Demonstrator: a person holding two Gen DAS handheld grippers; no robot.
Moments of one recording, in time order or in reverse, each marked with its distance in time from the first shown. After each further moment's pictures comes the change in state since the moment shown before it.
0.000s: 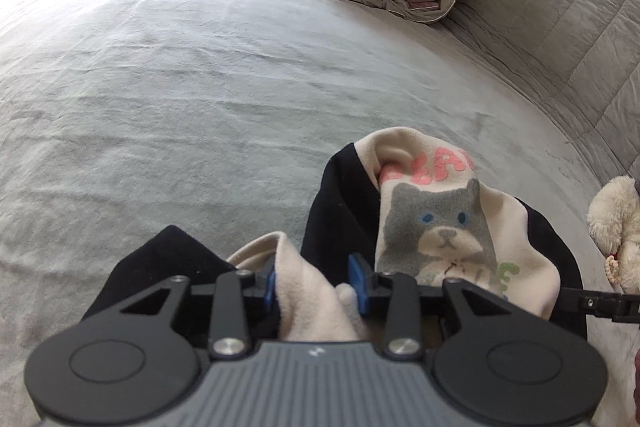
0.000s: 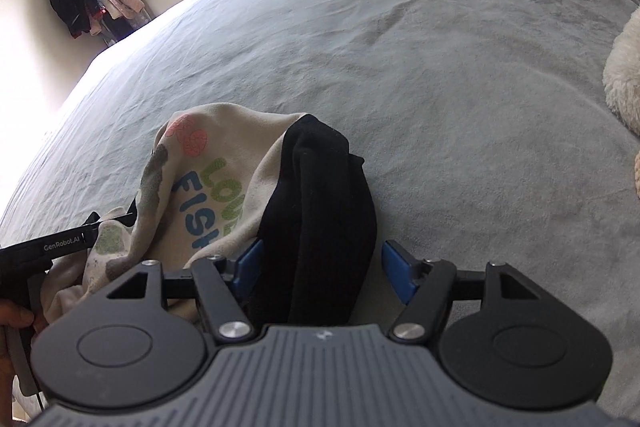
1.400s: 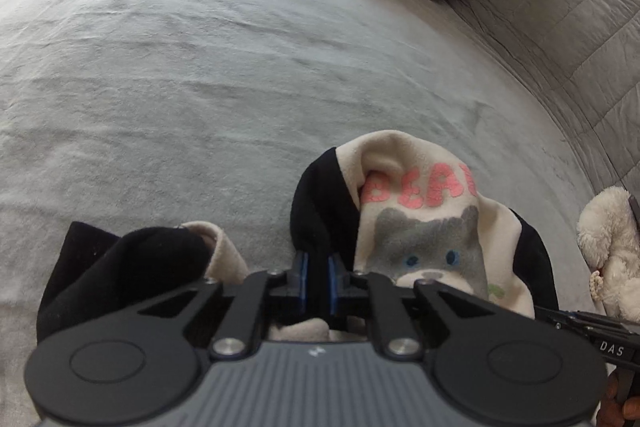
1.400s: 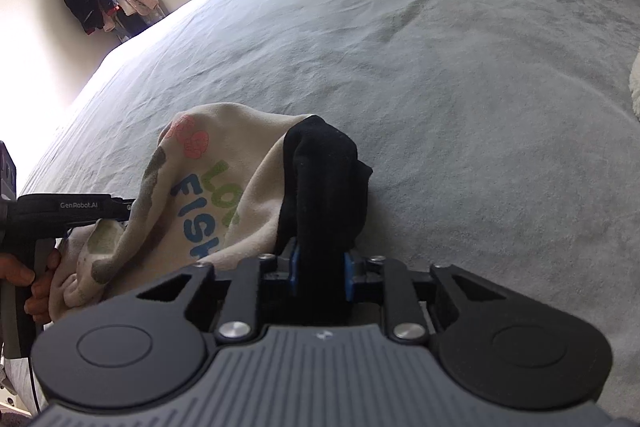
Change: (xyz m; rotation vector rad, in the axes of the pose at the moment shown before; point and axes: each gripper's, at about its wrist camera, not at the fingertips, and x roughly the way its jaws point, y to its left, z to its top) left arm 0.032 -0.008 0.026 -0.006 0.111 -0.023; right arm 0.011 -0.002 0.010 -0.053 -0.008 0.045
